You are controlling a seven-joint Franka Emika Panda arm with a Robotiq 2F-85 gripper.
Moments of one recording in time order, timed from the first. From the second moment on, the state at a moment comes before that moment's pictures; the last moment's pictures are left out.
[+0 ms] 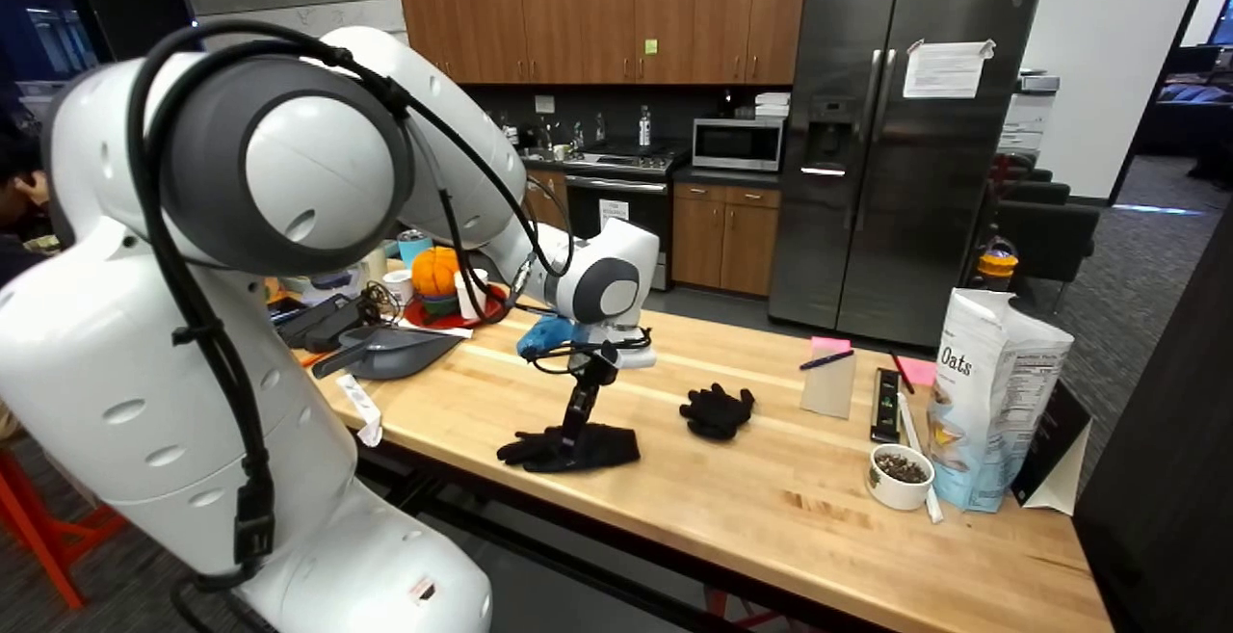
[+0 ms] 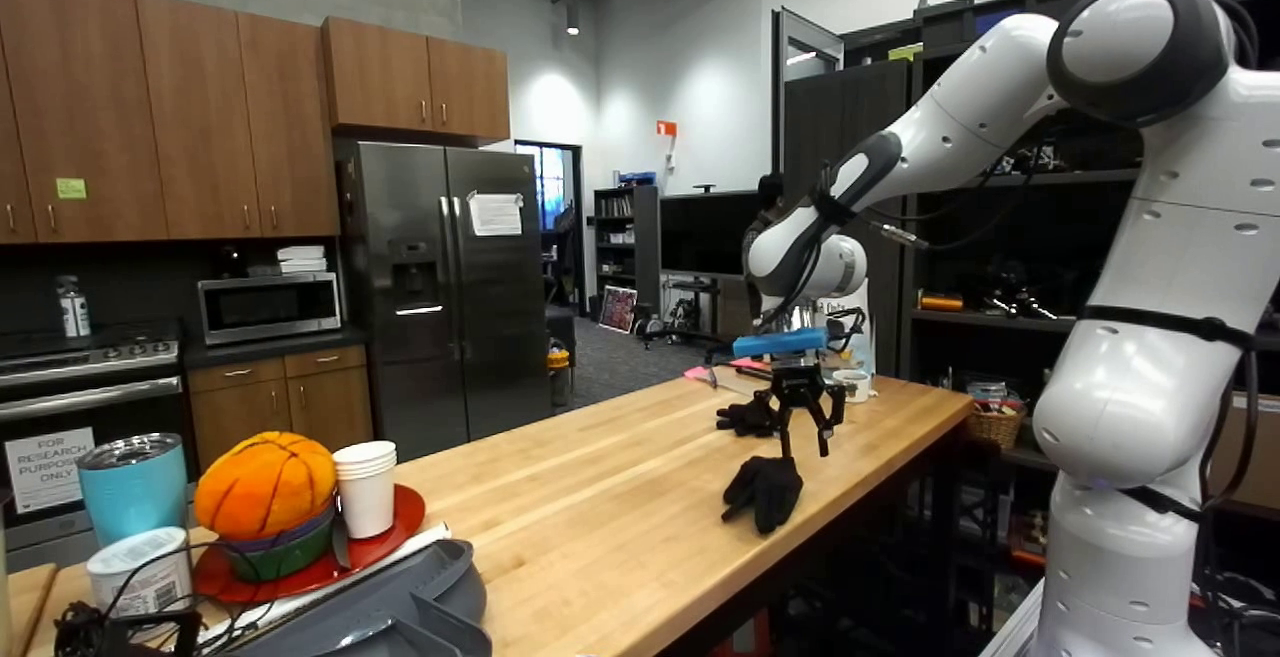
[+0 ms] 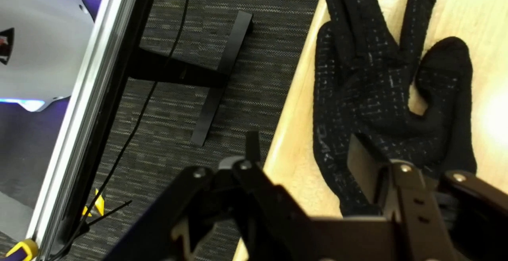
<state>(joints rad) -0.03 -0.22 -0.01 -2.55 0.20 2.02 1.09</state>
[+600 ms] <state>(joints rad) -0.09 -0.18 -0.05 -2.54 0.21 2.00 1.08</state>
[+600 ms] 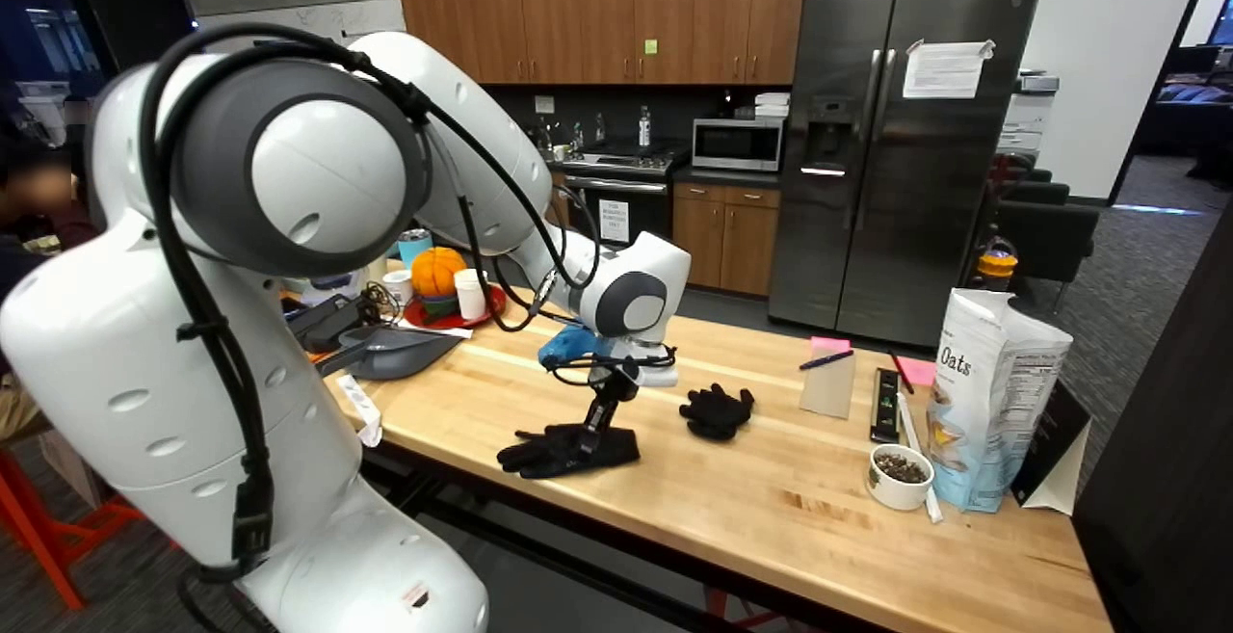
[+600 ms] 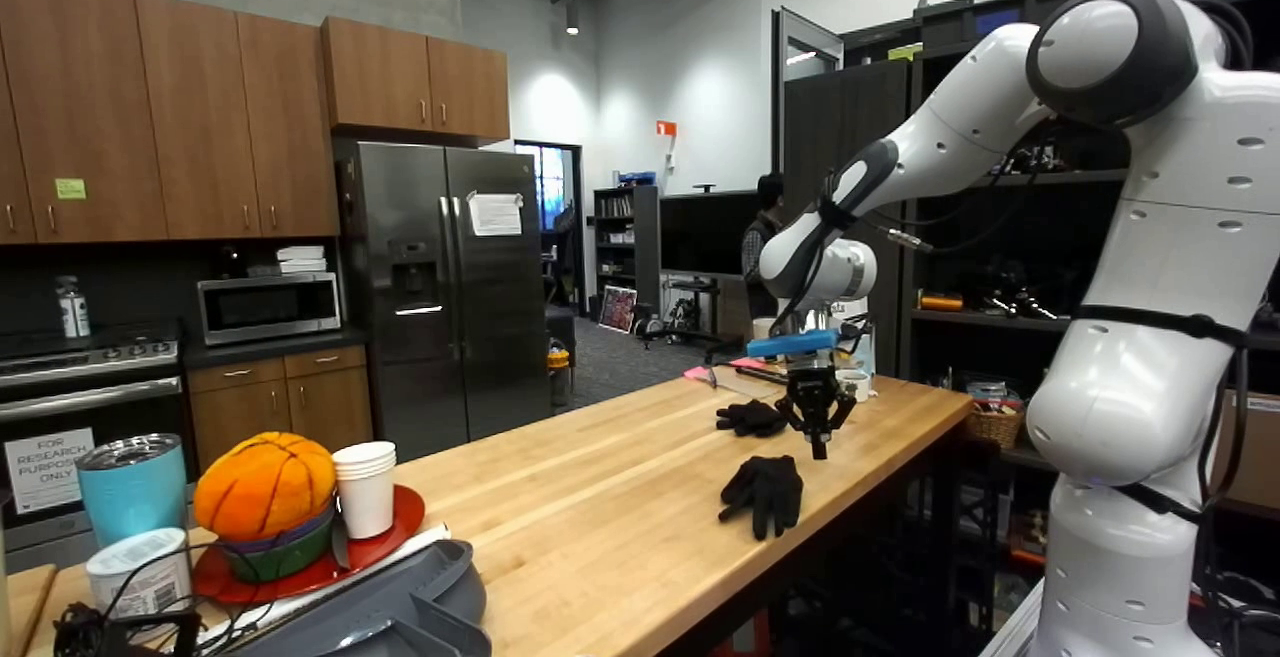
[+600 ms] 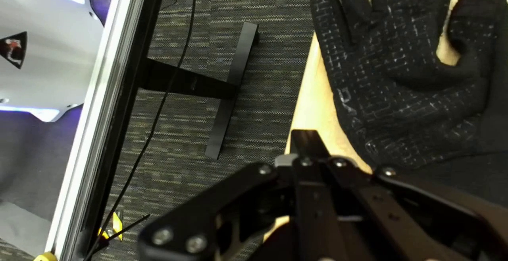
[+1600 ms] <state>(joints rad) -0.10 -0.07 -0.06 -2.48 0.28 2.14 1.07</state>
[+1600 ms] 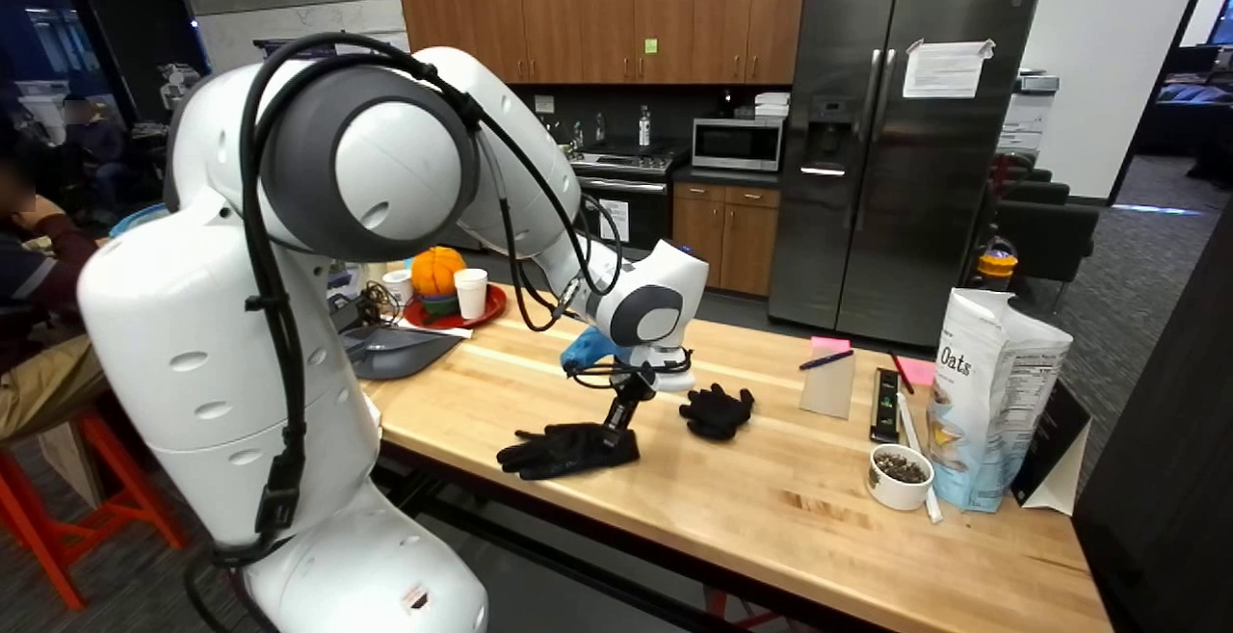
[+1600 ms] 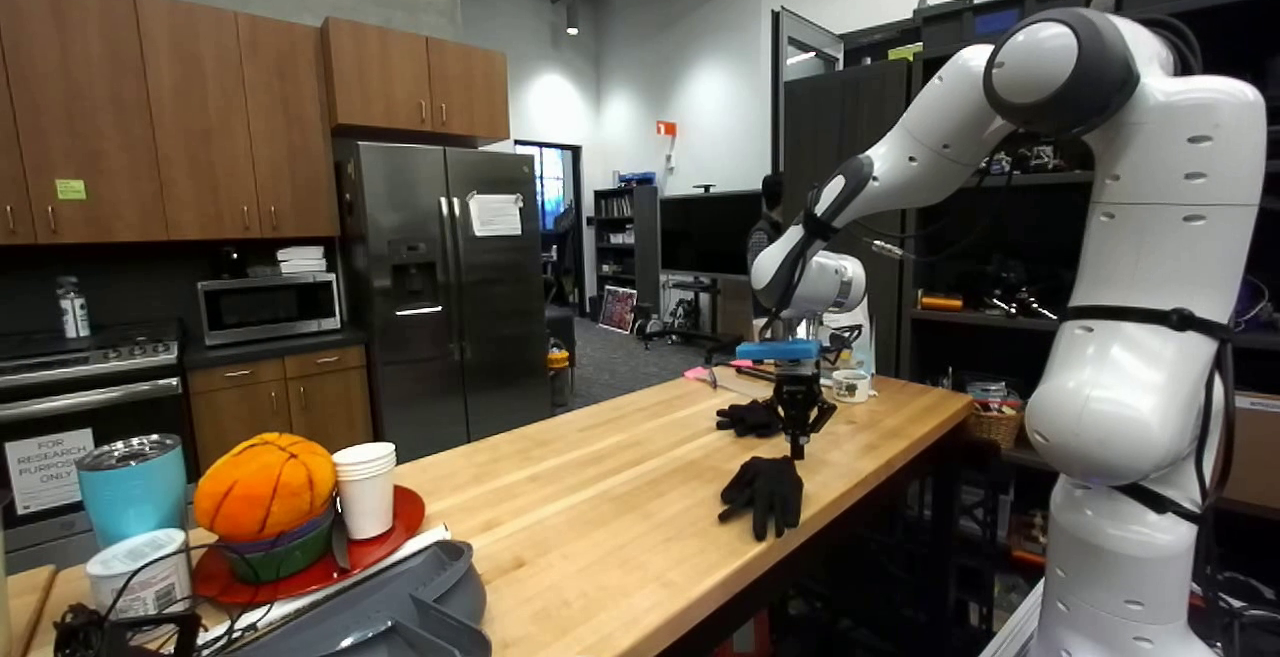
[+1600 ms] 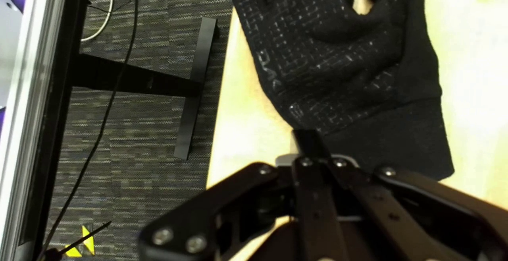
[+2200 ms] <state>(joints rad) -0.08 -0.02 -0.06 -2.47 0.28 2.22 1.07</state>
